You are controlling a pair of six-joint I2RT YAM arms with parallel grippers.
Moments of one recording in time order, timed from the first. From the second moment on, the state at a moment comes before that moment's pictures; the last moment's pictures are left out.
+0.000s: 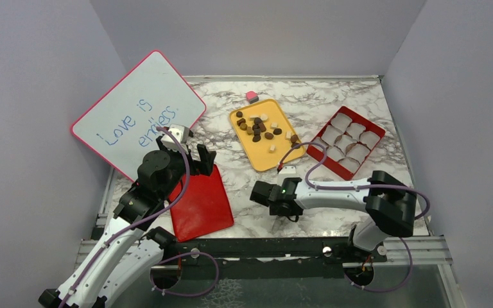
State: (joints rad) left arm -0.54 0.60 0.71 -0.32 -0.13 -0.22; right arm 1.18 1.59 0.92 -0.82 0.51 1.16
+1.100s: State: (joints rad) left arm -0.54 0.60 0.71 -0.32 -0.13 -0.21; right arm 1.18 1.42 0.76 -0.61 0.43 0.98
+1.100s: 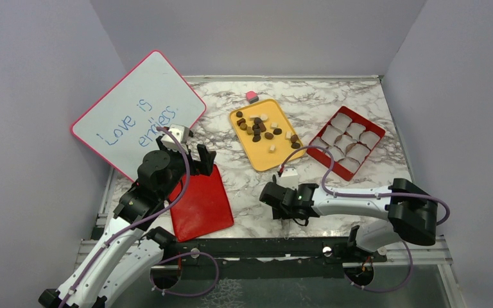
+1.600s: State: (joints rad) left arm -0.54 0.60 0.70 -0.32 -0.13 -0.21; right arm 1.18 1.46 0.74 -0.60 0.46 1.08
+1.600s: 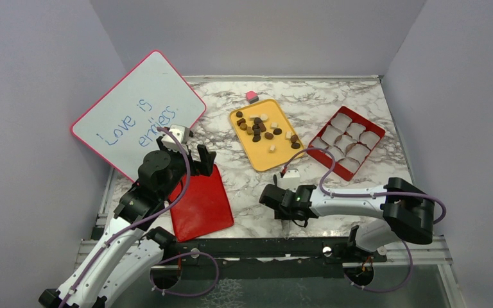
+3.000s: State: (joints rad) left arm -0.54 0.89 0.79 -0.22 0.20 -0.45; right arm 1.18 1.14 0.82 -0.45 0.21 0.49
